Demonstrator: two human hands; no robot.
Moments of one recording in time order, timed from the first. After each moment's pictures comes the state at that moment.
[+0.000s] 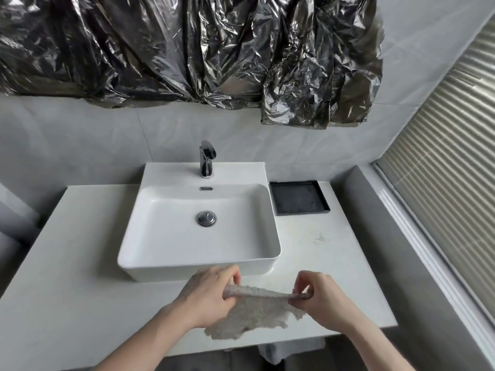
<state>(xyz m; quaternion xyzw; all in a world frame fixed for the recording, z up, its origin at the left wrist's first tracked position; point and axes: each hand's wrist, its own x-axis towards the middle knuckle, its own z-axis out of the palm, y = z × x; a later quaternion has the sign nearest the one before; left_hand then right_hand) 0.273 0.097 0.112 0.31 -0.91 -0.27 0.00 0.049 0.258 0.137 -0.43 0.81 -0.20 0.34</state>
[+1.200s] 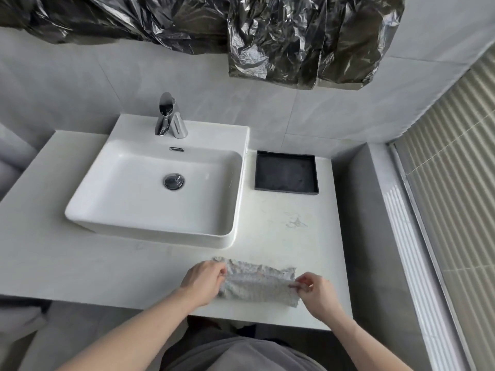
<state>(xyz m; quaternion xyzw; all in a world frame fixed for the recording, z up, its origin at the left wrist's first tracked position) 0.115 0.173 -0.044 0.46 -0.84 -0.28 -0.08 -0.168 0.324 -0.054 -0.39 0.84 -0.14 0.35</state>
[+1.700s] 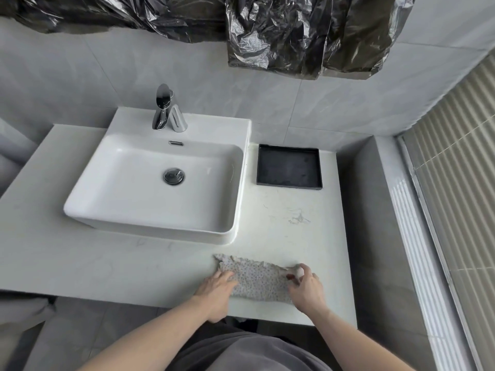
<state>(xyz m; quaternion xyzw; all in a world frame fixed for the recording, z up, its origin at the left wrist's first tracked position) 0.102 0.203 -0.073 0.37 -0.86 -0.26 -0.25 -0.148 0.309 -0.101 -0.31 0.87 -0.07 0.38</state>
